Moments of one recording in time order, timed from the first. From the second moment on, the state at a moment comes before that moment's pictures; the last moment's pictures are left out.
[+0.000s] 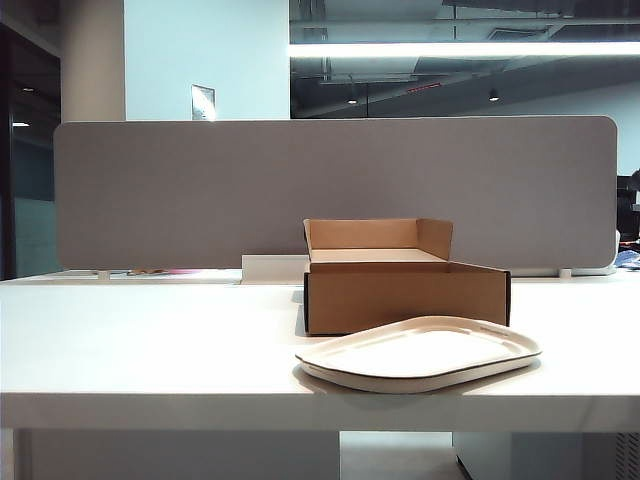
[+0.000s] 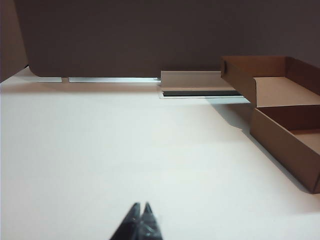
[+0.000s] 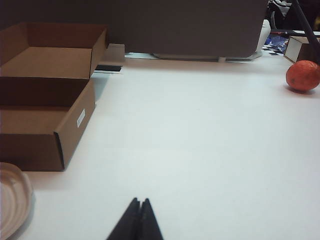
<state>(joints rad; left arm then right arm) -0.06 0.00 0.00 0.03 0.09 -0.01 -0.06 0.00 0.01 -0.07 -0.03 -0.05</state>
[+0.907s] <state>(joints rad) -0.06 0.00 0.00 0.03 0.09 -0.01 -0.06 0.00 0.01 -0.07 -0.12 0.10</state>
